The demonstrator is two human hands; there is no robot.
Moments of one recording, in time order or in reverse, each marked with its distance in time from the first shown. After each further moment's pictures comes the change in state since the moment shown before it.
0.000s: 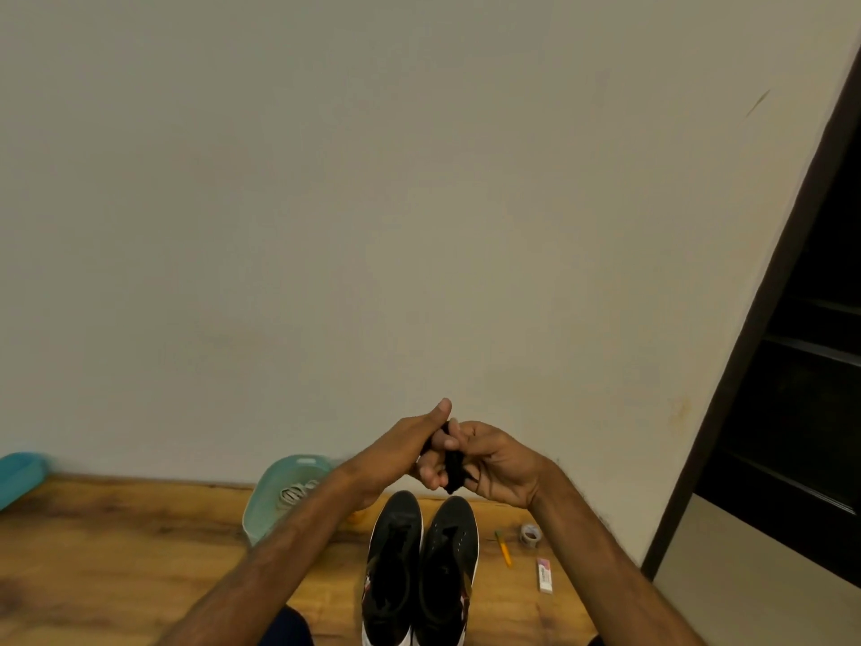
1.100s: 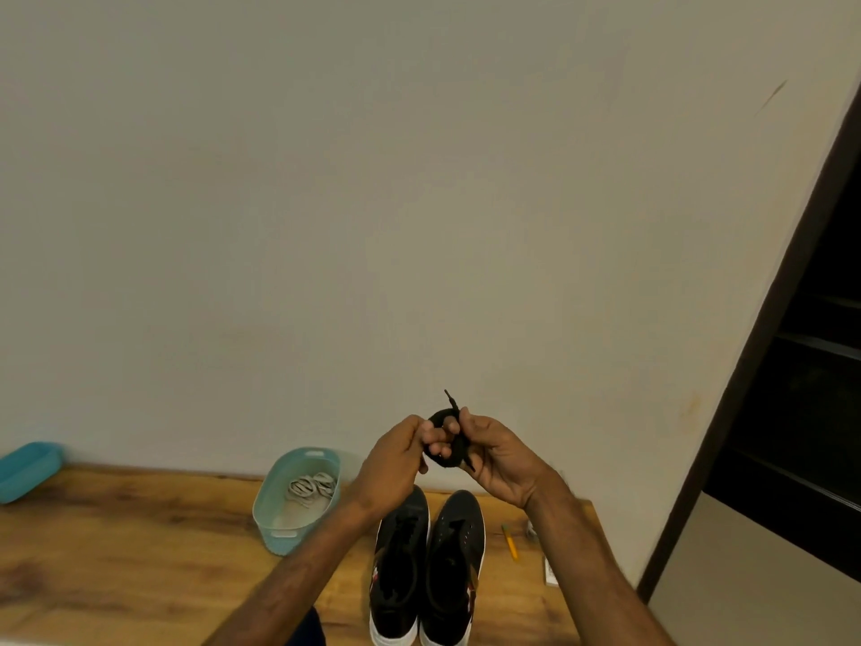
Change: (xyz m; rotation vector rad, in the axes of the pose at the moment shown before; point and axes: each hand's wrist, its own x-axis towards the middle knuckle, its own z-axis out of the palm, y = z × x) left_hand -0.004 -0.052 0.005 0.152 0.323 -0.028; right_hand 0.003 0.022 -0.007 0.151 0.400 -0.132
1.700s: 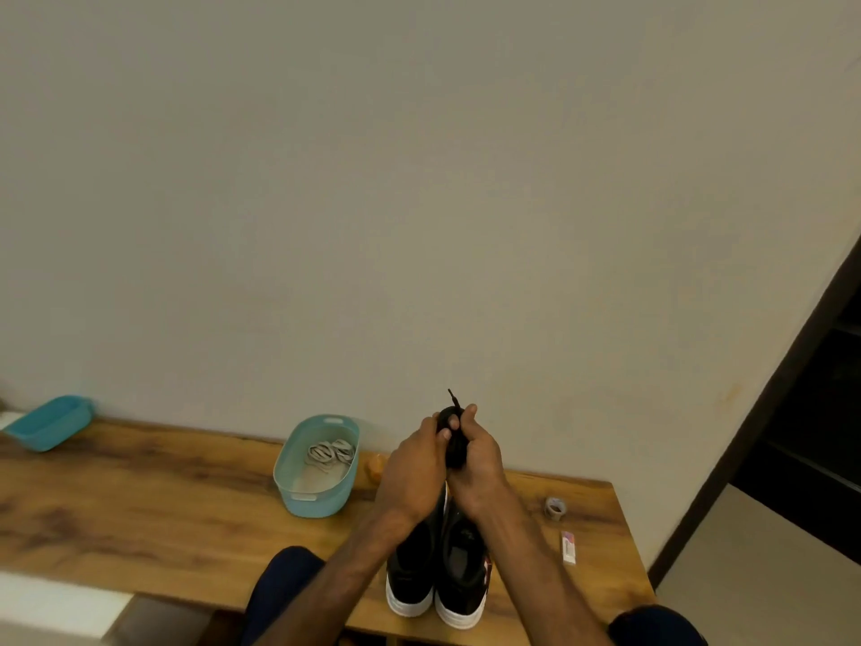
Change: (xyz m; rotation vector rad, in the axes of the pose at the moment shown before) left_hand -0.007 -0.042 0.024 0.351 0.174 0.034; right_hand 0.040 0.081 0.022 0.280 0.562 -0.003
